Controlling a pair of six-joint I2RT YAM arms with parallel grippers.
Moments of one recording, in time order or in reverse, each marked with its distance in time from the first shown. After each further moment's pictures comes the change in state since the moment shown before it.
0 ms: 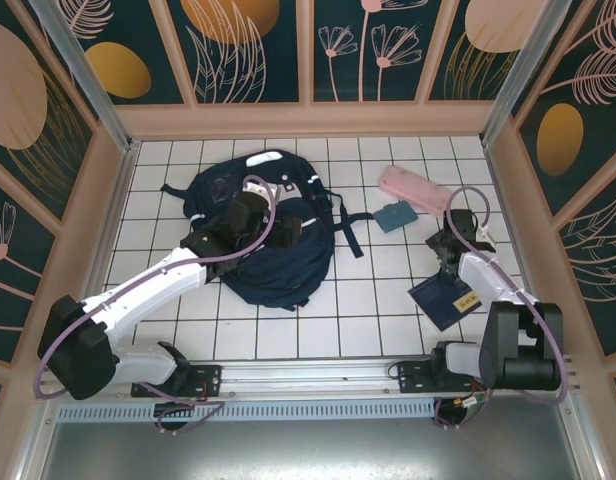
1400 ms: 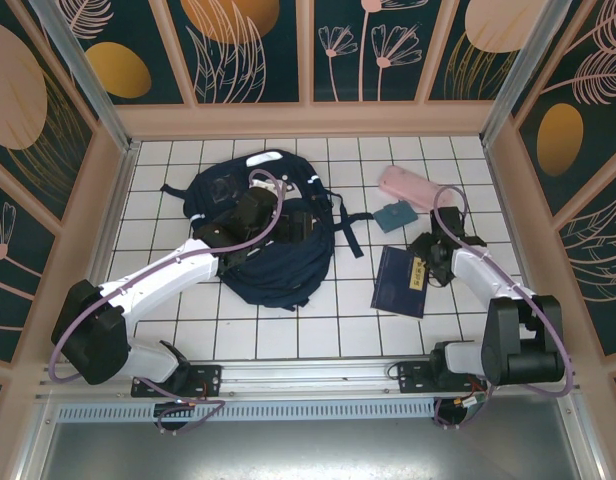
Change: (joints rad) left arm 0.000 0.090 0.047 0.035 0.048 -0.118; right arm 0.092 0.019 0.028 -0.082 -0.180 -0.071
